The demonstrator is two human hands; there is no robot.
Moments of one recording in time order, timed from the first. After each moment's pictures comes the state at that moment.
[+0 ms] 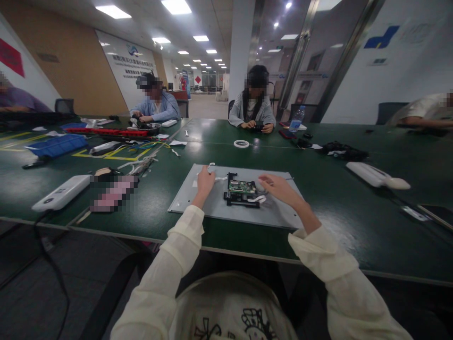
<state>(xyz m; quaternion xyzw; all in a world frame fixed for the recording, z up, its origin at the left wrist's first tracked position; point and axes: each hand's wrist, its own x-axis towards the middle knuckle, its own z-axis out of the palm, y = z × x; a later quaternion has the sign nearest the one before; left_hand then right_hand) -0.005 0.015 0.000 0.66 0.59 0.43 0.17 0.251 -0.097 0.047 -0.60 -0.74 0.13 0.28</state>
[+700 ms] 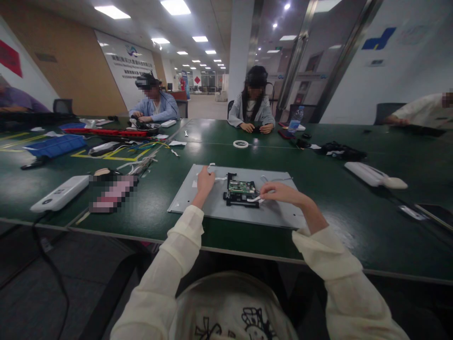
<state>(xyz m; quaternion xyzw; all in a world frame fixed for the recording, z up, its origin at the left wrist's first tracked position) -0.003 0.013 0.003 0.67 0.60 0.40 0.16 0.261 -0.105 0.061 -0.54 -0.77 0.29 0.15</state>
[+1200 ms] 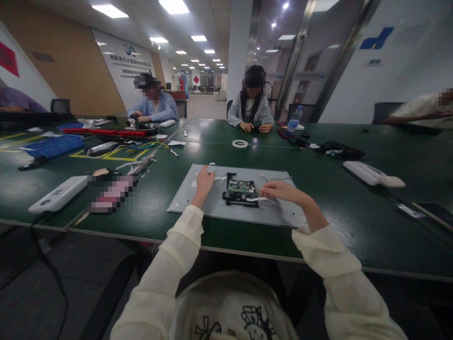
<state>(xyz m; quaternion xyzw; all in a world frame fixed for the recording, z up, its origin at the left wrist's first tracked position) -0.003 0.014 0.003 0.68 0.59 0.40 0.17 0.264 -0.108 0.063 -0.59 -0.74 0.30 0.15</state>
